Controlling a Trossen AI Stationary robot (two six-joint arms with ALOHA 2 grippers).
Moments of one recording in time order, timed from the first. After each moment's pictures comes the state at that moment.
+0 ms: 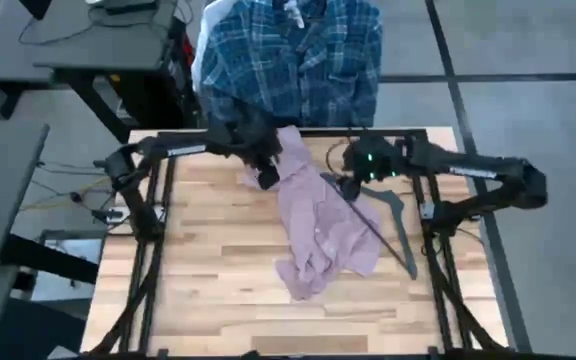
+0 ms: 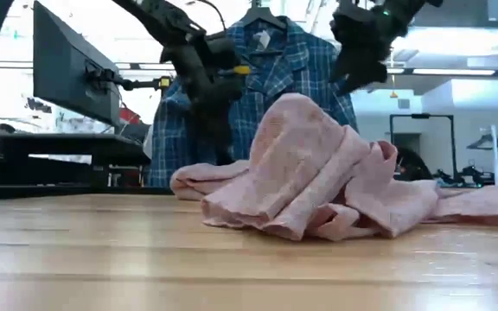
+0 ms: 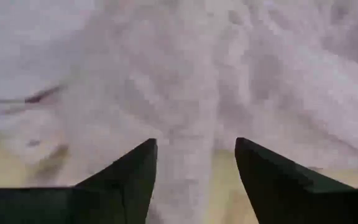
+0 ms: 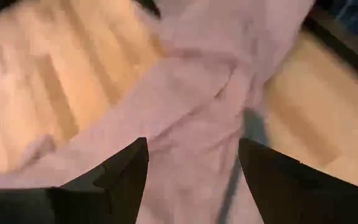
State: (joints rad) left arm 0.45 1.78 1.36 -0.59 0.08 0.07; right arm -0.25 1.20 0.97 -0.64 0.05 0.34
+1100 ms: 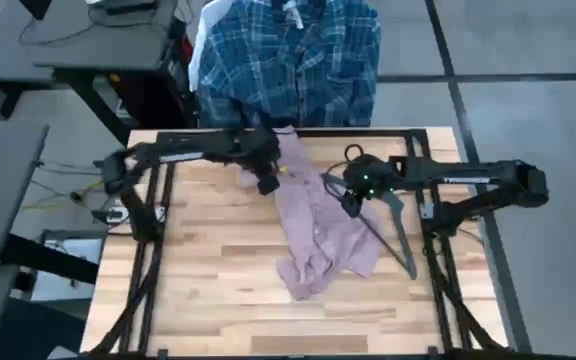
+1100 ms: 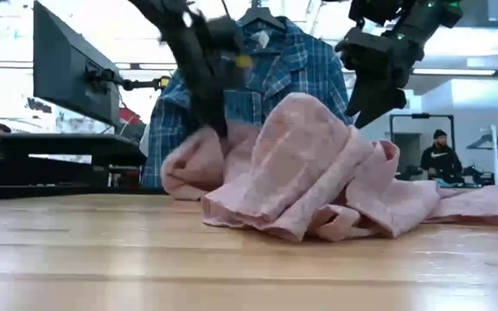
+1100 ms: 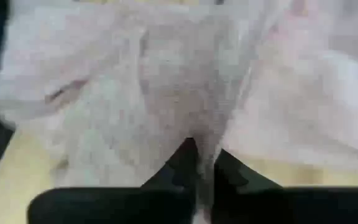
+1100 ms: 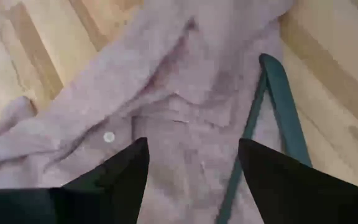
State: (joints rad) left arm 0.35 1.55 1.36 -0.85 -0.06 0.01; right arm -0.23 1.22 0.88 -0.59 0.05 0.34
